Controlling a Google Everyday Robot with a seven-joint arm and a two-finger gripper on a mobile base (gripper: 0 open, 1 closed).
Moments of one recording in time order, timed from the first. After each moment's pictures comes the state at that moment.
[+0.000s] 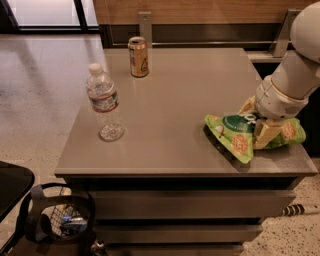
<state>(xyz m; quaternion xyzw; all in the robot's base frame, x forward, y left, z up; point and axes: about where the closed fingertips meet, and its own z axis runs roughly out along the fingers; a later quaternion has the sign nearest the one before) 0.512 -0.235 0.823 -0.75 0.65 0.04 0.11</state>
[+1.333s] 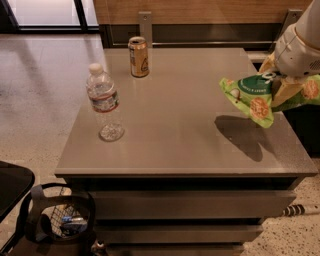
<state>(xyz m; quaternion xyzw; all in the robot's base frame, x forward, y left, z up) 0.543 -0.257 0.925 -0.75 0.64 -0.06 0.14</state>
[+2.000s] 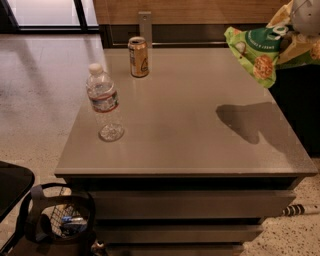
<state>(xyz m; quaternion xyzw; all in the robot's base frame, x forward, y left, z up) 0.586 -0.255 1.007 -0.73 0.62 -0.14 0.25</state>
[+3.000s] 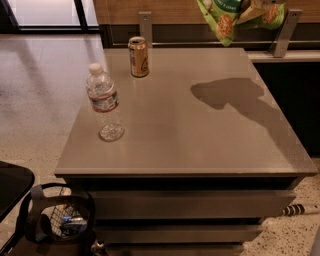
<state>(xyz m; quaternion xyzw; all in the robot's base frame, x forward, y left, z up) 0.702 -0.193 1.057 -0.73 0.54 -0.16 0.40</state>
